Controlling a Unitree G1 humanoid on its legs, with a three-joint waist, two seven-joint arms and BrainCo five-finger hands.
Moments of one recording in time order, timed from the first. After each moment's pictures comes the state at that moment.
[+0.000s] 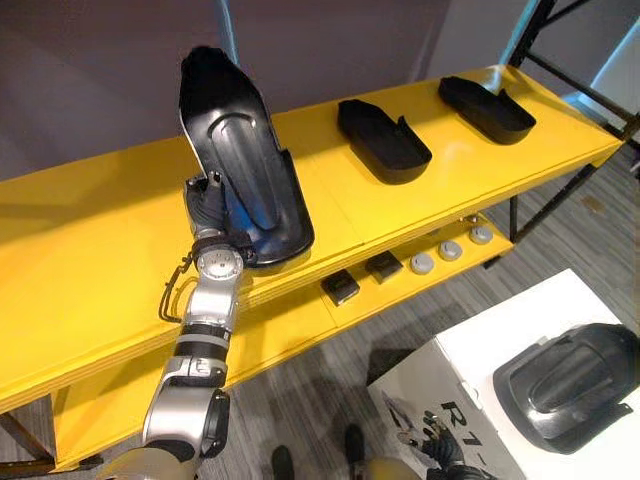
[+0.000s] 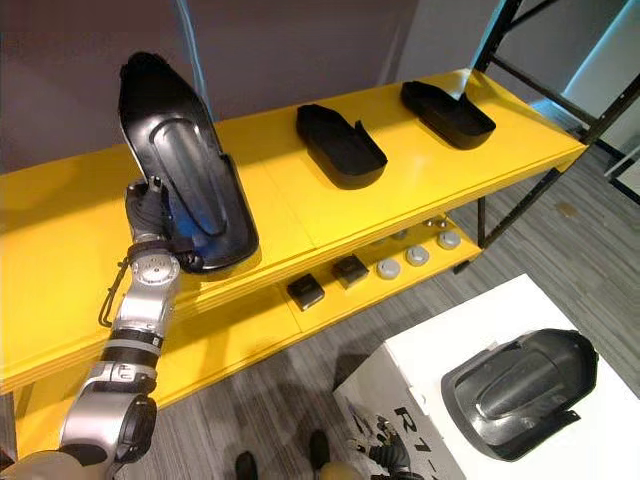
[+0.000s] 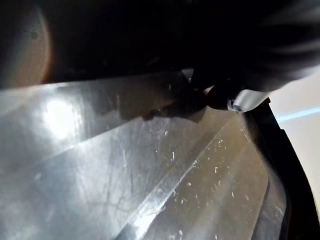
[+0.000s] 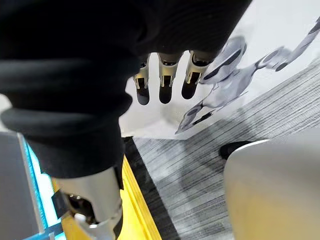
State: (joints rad) left arm -0.73 0.22 0.10 0.50 0.09 0.03 0.47; right arm 0.24 -0.07 -0.01 0.65 0.09 -0.08 -0.01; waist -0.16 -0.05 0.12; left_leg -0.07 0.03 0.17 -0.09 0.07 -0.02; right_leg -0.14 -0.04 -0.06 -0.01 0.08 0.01
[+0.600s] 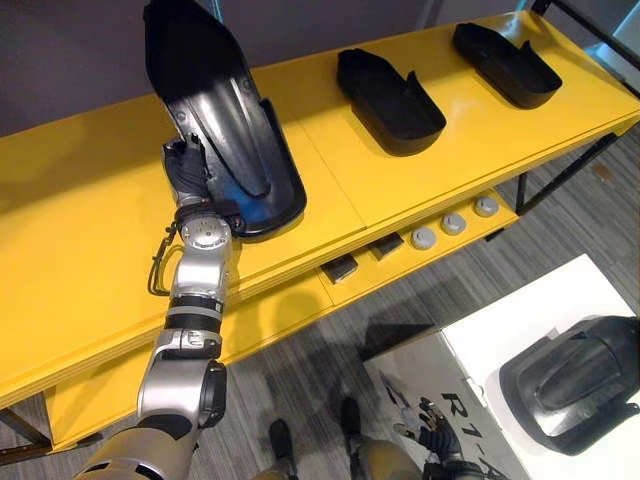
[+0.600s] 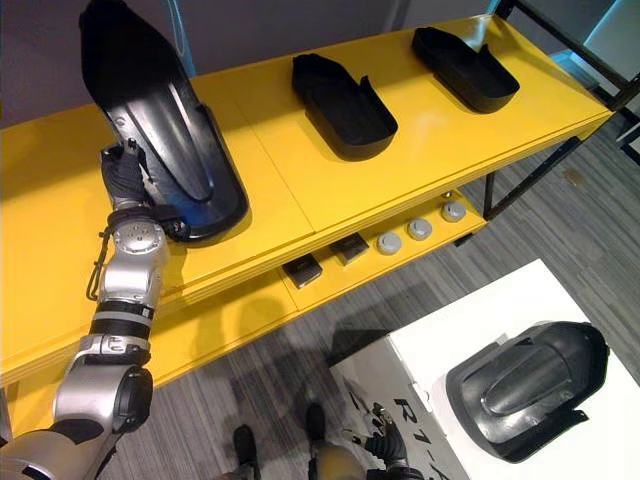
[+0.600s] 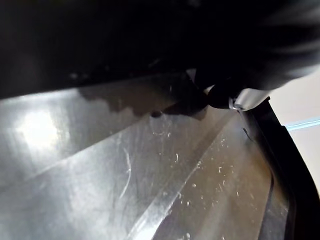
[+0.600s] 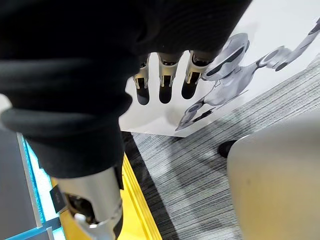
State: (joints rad) left arm -0.88 0.28 0.15 0.57 0.08 0.05 0.47; right arm 0.31 -0.06 0.02 0.48 0.09 -0.10 -0.01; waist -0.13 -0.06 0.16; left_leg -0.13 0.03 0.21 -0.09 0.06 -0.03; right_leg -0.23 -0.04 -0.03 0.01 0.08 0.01
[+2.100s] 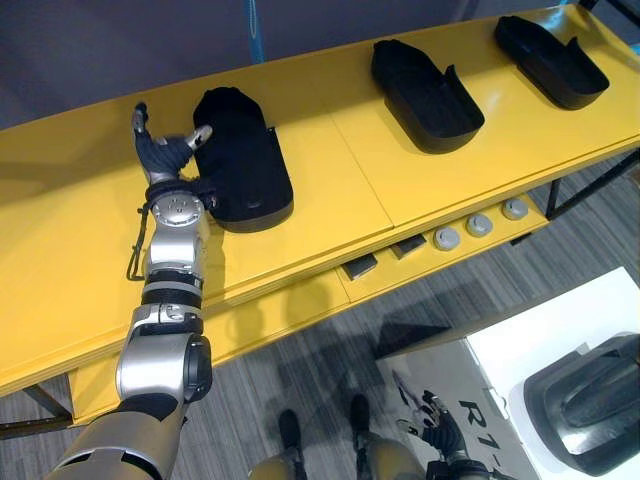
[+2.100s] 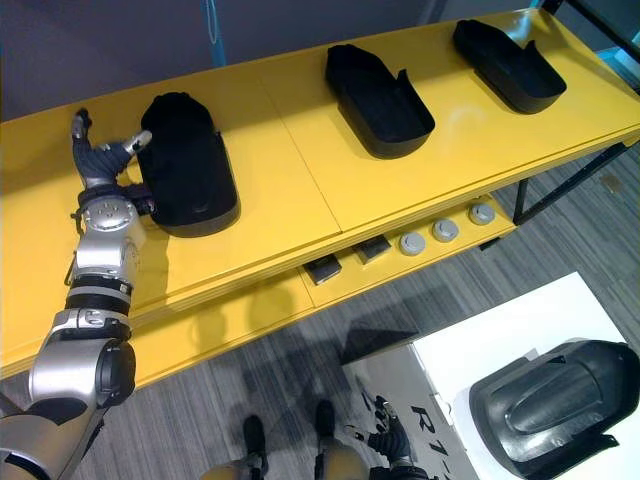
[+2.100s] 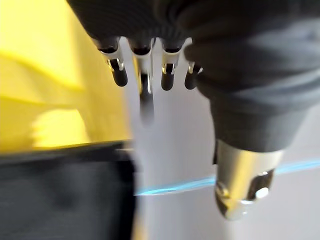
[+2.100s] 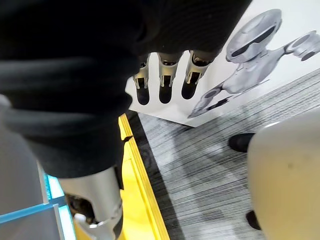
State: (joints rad) left arm -0.96 0.37 0.15 0.51 0.00 0.02 0.45; right arm 0.32 -0.08 0.04 0.46 0.10 -0.13 -0.02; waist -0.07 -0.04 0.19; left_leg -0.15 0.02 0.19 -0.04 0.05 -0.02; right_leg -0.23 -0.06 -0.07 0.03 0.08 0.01
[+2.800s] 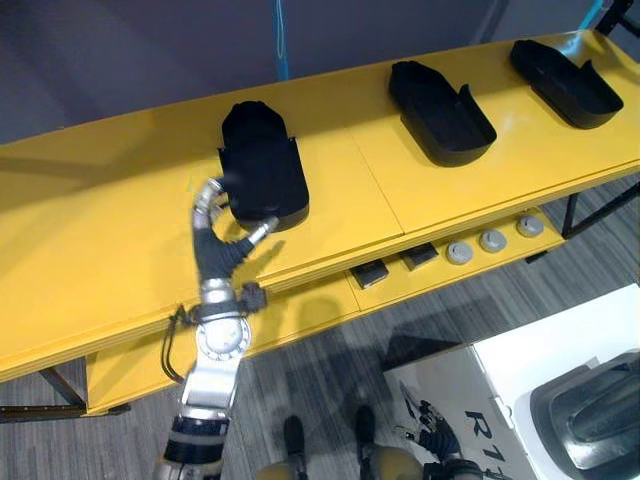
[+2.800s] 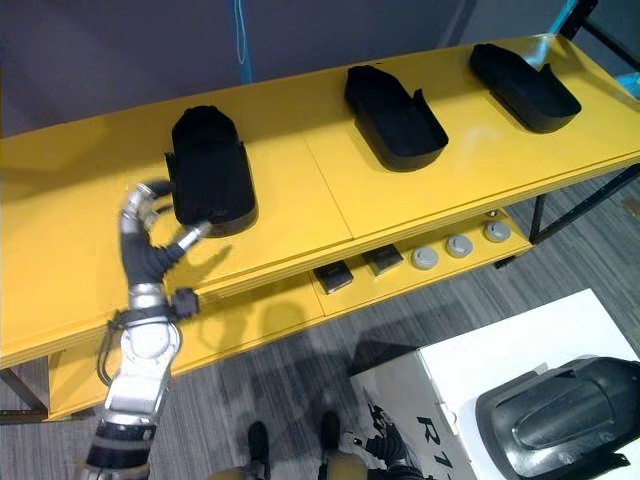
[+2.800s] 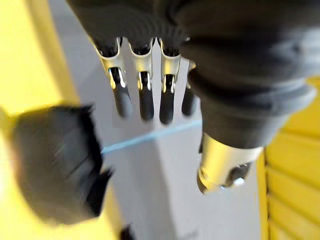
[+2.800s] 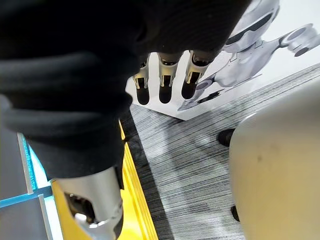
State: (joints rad) left arm -0.14 0.16 -0.09 -0.15 0.22 -0.15 0.36; right arm 0.21 -0.08 0.03 0.67 0.09 -0.14 -0.02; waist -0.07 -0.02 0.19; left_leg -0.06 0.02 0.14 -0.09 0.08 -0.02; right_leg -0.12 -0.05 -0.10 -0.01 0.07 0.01
